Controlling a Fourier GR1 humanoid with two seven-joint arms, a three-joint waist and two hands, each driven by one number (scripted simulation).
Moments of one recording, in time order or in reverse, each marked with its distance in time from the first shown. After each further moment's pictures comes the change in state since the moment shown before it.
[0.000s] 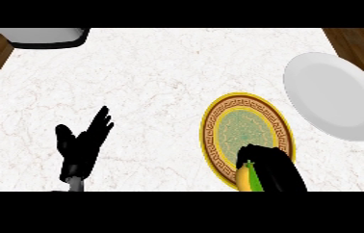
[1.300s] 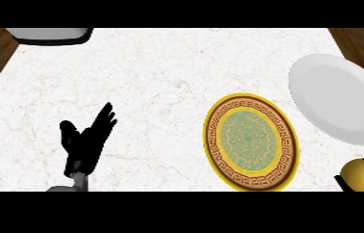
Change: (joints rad) left arm -0.031 -0.018 0.001 0.016 -0.010 -0.008 0.001; right arm 0.256 -0.253 -0.655 0.032 -0.973 -0.226 -0.763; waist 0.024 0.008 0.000
